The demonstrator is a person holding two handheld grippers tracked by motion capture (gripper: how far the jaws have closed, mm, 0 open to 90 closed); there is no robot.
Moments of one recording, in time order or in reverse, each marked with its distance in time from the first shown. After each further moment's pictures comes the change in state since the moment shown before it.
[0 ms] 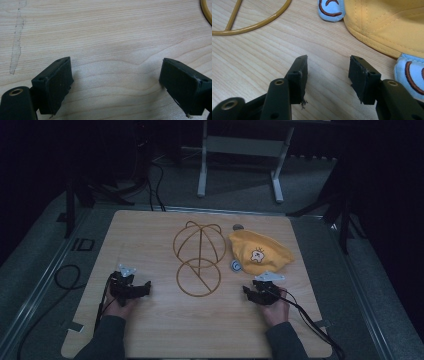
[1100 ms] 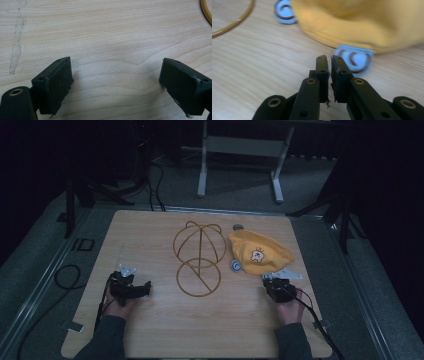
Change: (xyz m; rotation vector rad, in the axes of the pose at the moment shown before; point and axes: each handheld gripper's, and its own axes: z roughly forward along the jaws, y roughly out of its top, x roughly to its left) left arm 0.000 0.000 0.000 0.001 -0.001 0.000; right arm -0.034 -0.004 -0.028 -0.022 -0.140 0.080
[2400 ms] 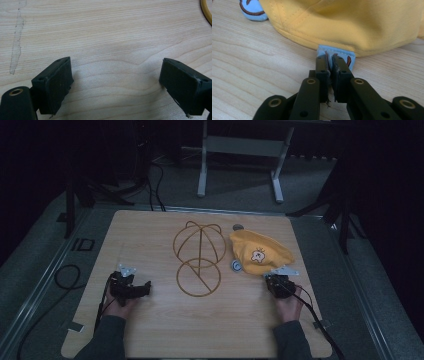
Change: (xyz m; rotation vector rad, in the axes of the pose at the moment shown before) left arm 0.000 0.000 0.000 -0.001 0.001 0.000; right arm -0.009 0.002 0.020 0.028 -0.102 -0.012
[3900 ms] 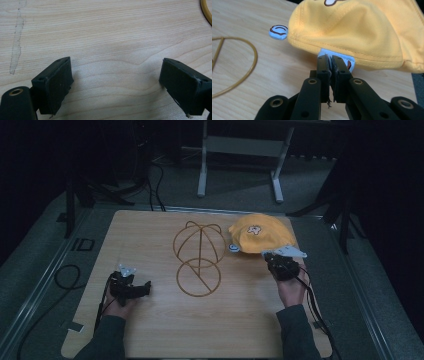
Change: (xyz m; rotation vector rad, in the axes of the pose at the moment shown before) left arm 0.000 0.000 0.000 0.001 0.000 0.000; right arm 0.003 0.077 -0.050 -0.188 0.042 -0.054
